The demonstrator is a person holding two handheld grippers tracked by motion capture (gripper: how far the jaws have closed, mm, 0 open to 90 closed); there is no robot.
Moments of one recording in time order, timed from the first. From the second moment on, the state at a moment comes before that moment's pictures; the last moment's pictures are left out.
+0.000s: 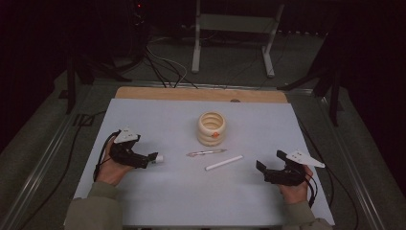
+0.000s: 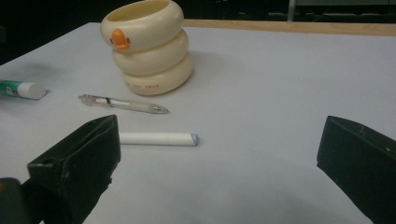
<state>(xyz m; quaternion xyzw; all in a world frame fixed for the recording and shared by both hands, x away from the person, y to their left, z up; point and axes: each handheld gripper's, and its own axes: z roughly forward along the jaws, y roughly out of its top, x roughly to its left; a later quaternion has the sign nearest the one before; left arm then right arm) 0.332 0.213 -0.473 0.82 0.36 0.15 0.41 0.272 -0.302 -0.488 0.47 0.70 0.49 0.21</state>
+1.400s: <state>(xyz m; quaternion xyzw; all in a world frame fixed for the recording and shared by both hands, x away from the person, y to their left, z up) 0.359 0.176 -0.499 0.92 0.33 0.04 0.22 0.275 -0.305 -0.490 0.48 0.70 0.49 0.20</state>
